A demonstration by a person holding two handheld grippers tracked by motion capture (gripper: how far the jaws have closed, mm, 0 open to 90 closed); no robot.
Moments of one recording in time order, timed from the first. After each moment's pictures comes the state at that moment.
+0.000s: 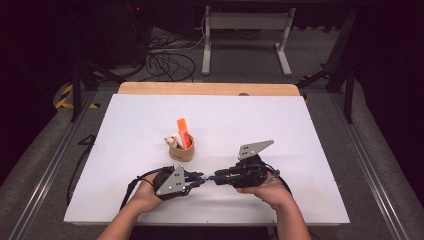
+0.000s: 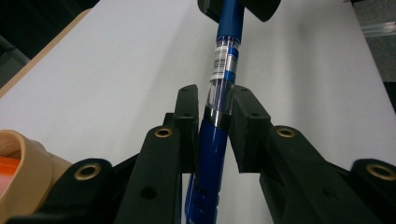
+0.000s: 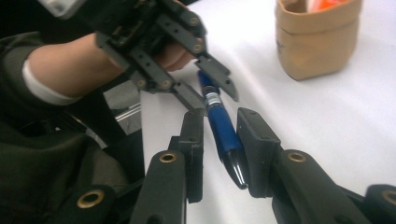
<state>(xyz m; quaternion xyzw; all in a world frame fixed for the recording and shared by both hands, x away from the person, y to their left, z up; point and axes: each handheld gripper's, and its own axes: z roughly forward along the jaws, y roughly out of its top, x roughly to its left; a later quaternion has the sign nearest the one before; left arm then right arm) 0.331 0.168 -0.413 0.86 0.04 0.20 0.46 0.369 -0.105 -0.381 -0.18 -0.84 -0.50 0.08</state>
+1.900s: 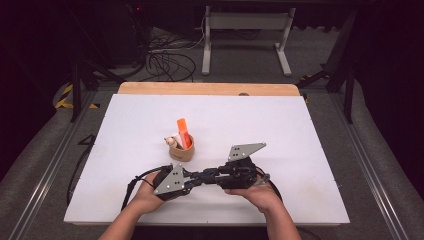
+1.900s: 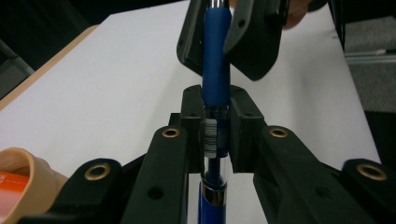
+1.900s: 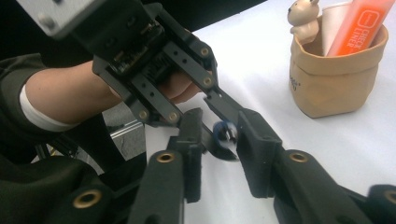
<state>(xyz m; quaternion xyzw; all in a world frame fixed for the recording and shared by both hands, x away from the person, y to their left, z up) 0.326 0.167 -0.402 0.84 0.06 0.19 0.50 0.358 -0.077 -0.373 -0.18 -0.83 -0.53 0.05</state>
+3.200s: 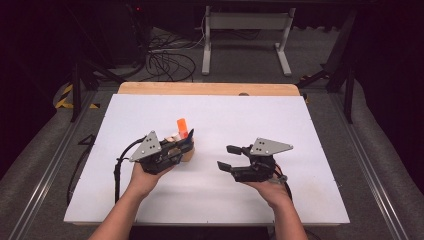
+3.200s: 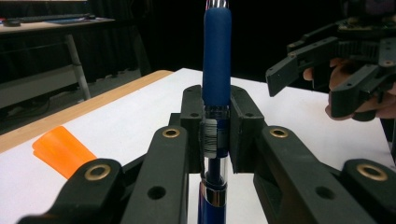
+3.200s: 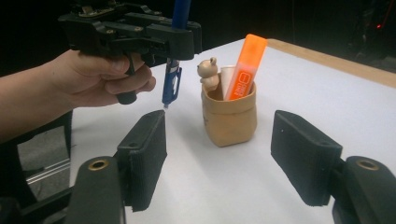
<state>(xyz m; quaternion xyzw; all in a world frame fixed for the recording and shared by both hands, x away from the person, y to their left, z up) 0.369 0.201 -0.368 0.74 0.21 0.19 0.62 0.363 -0.119 -0.361 -0.22 -0.78 -0.58 -0.10</state>
